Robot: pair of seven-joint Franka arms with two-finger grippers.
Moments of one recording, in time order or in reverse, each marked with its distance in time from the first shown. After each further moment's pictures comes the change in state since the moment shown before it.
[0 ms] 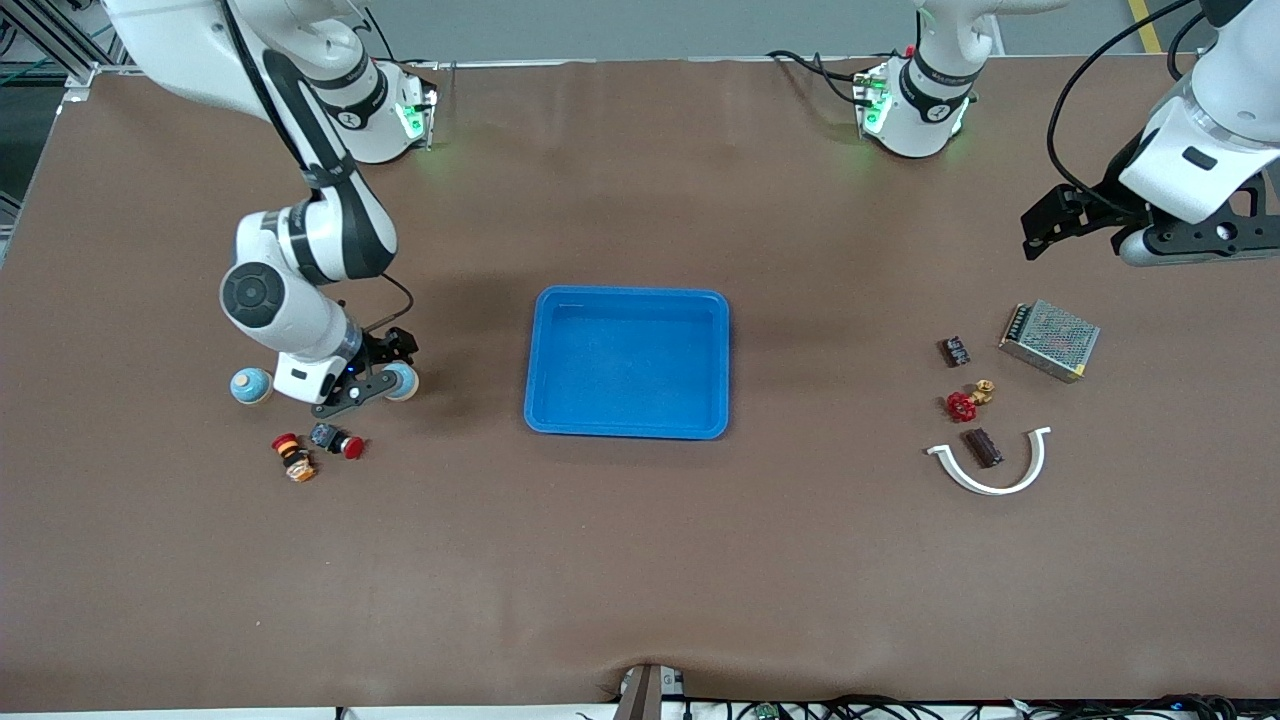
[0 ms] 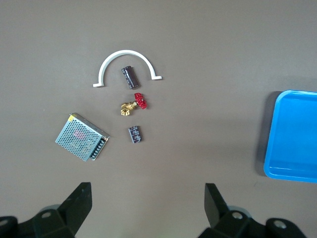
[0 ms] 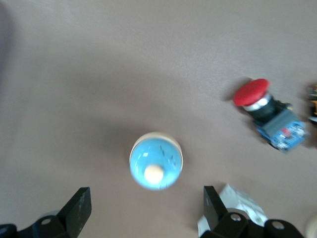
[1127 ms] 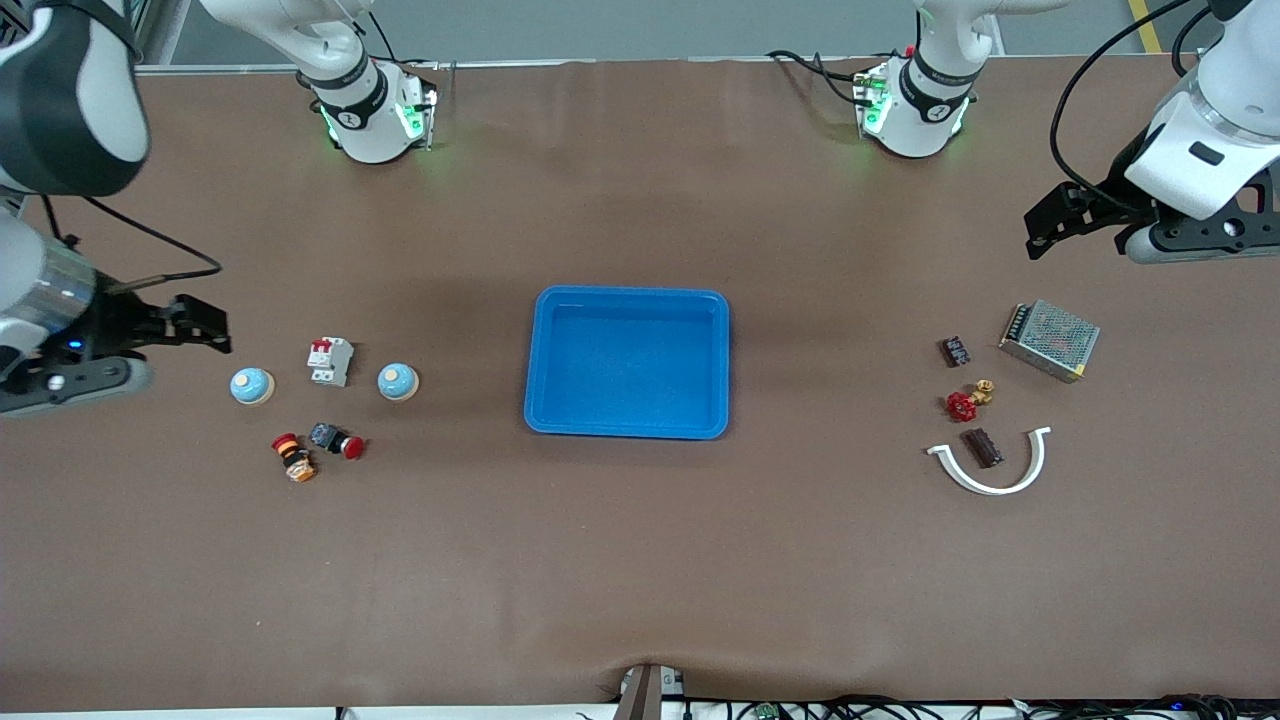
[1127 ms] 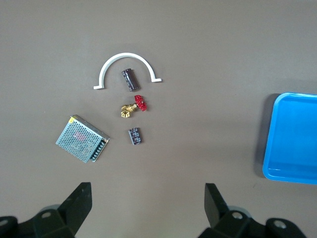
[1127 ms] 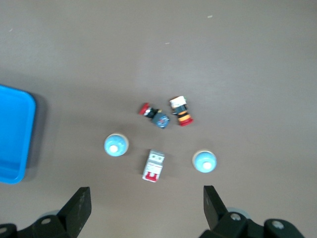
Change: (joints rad) left arm 0.001 0.000 0.000 0.010 0.000 0.000 0.000; right arm -0.173 -0.057 -0.021 0.680 -0.044 -0.648 0.068
